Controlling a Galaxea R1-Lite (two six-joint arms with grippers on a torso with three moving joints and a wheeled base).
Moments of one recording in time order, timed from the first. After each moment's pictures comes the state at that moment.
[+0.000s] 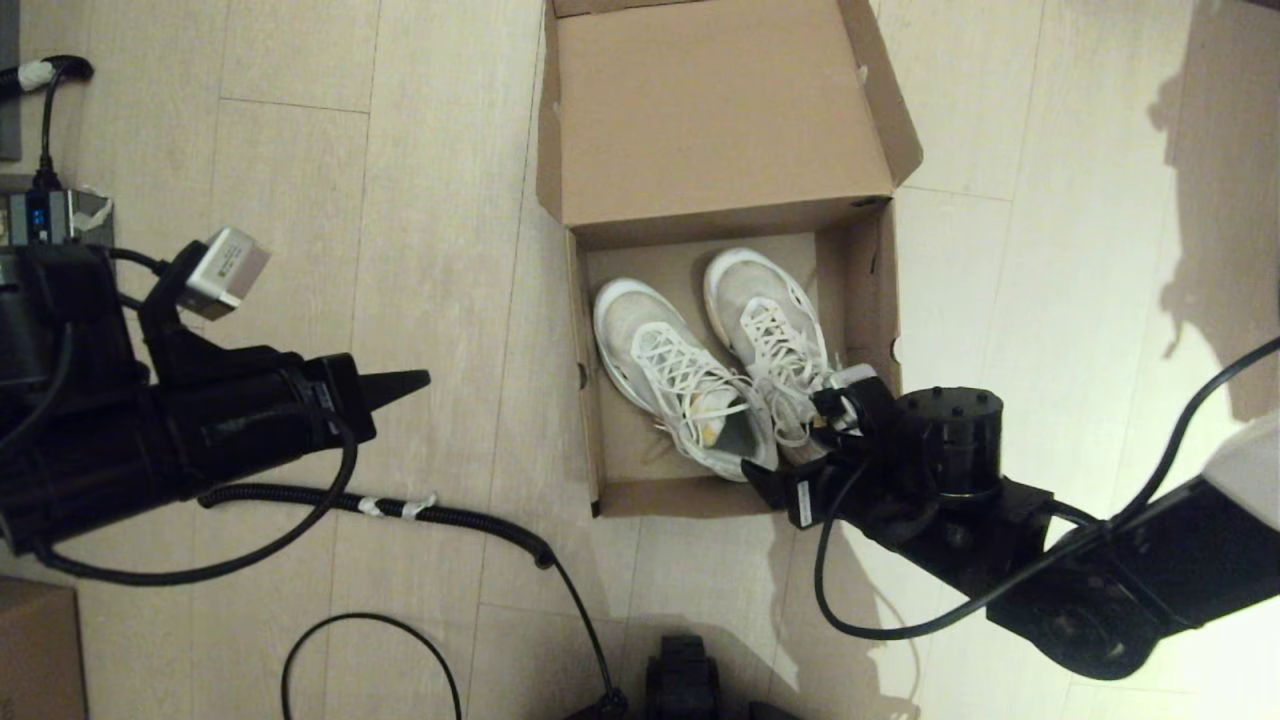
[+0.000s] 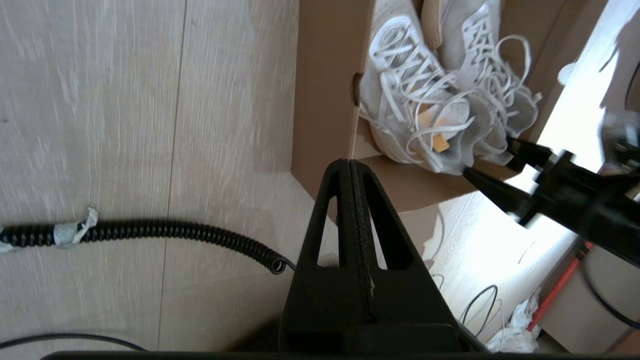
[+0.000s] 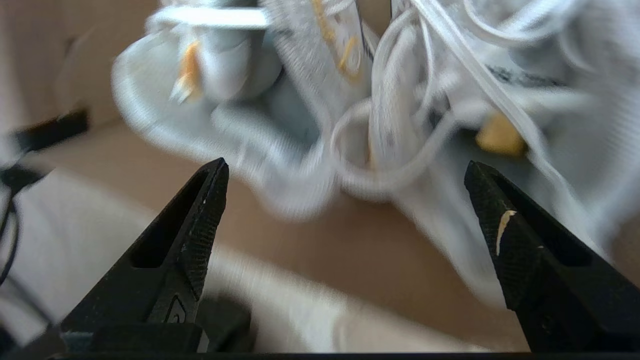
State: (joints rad) left arm -0.26 1.39 -0.79 -0.39 -0.22 -0.24; right arm 0.55 1.95 -0.73 -0.96 -0.14 0.00
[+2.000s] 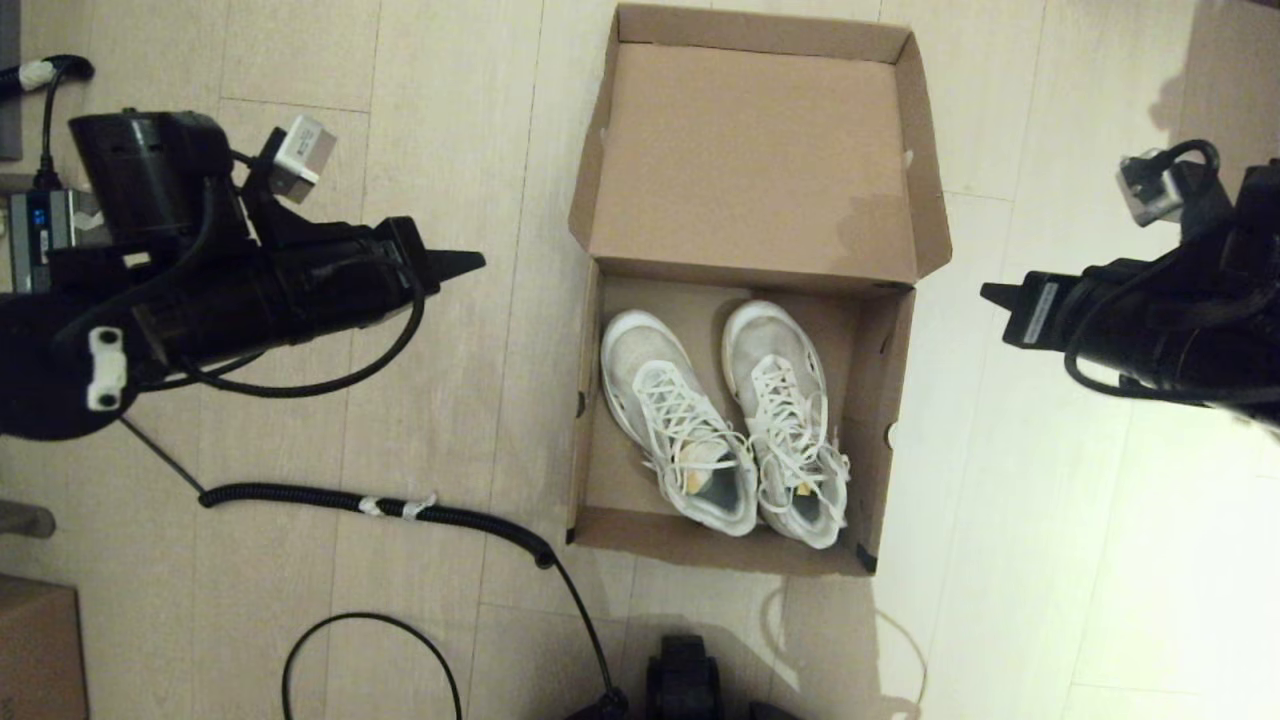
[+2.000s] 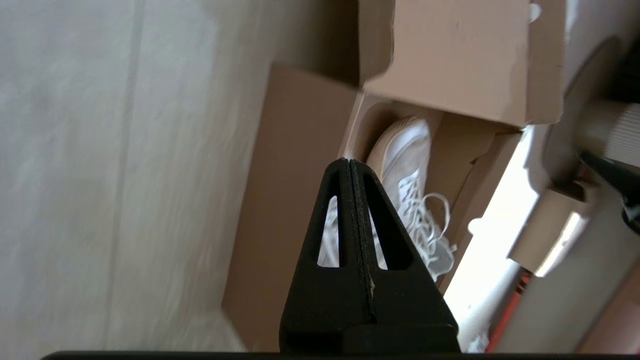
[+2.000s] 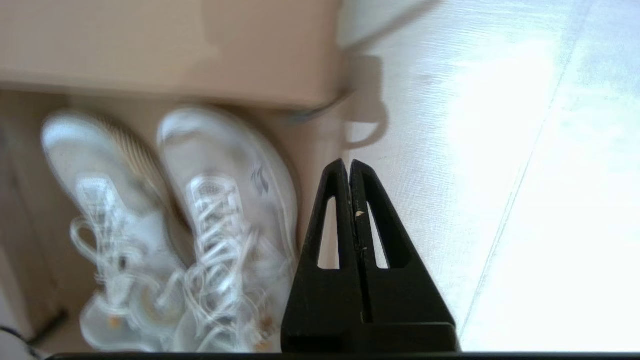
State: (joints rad) left arm -0.25 1.68 -1.21 -0.39 -0.37 -0.34; right arm 0.14 1.54 -0.99 -0.45 0.04 0.16
